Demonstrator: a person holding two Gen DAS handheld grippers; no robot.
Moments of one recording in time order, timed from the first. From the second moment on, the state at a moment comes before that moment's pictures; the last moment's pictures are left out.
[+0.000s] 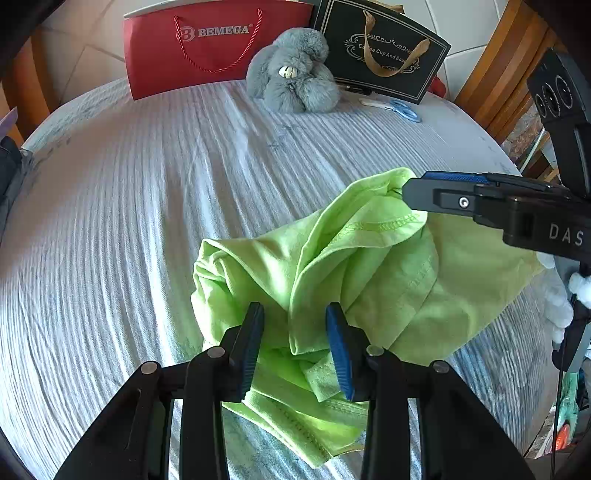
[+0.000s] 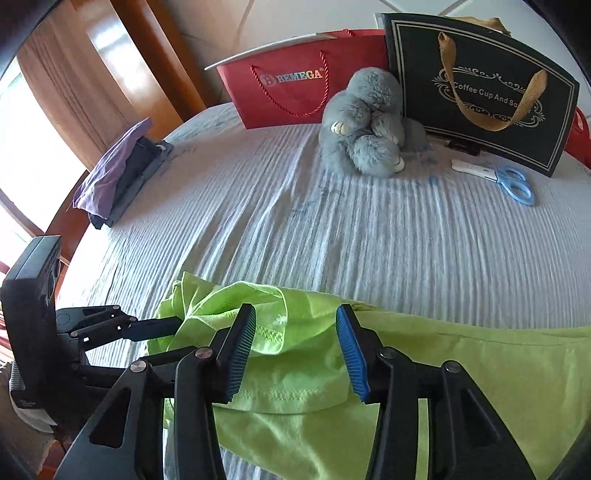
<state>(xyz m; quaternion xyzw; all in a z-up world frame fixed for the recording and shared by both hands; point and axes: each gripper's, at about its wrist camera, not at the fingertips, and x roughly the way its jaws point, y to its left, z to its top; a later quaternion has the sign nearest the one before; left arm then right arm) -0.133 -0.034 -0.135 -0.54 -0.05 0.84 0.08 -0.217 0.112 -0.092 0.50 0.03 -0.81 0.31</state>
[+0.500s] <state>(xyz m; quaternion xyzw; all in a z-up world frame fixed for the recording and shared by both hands) -0.129 -0.031 -0.141 -0.54 -0.06 0.84 0.06 -0.177 0.158 -0.134 0.55 0.03 -0.81 0.22</state>
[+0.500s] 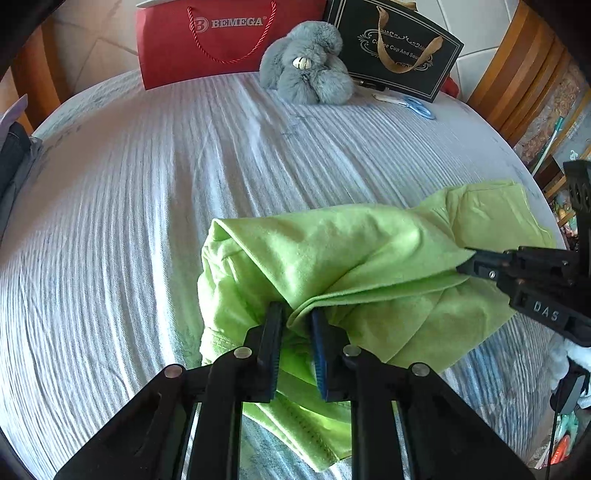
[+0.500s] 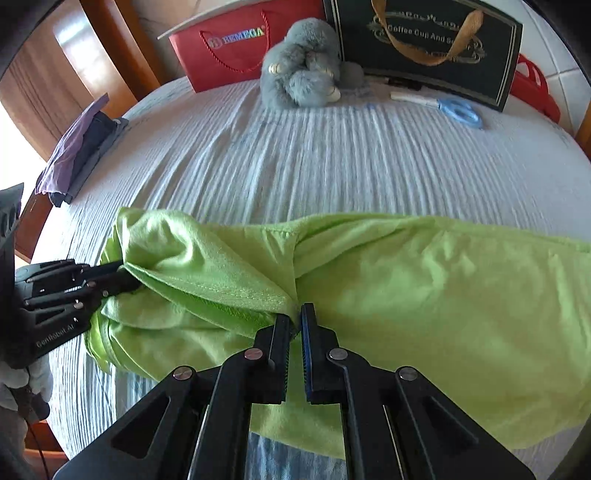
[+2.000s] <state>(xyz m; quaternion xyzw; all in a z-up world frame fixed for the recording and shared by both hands) -0.120 -0.004 -0.132 -0.56 -0.01 0.83 0.03 -0.193 0.154 -0.131 0.55 0.01 -0.78 0.28</state>
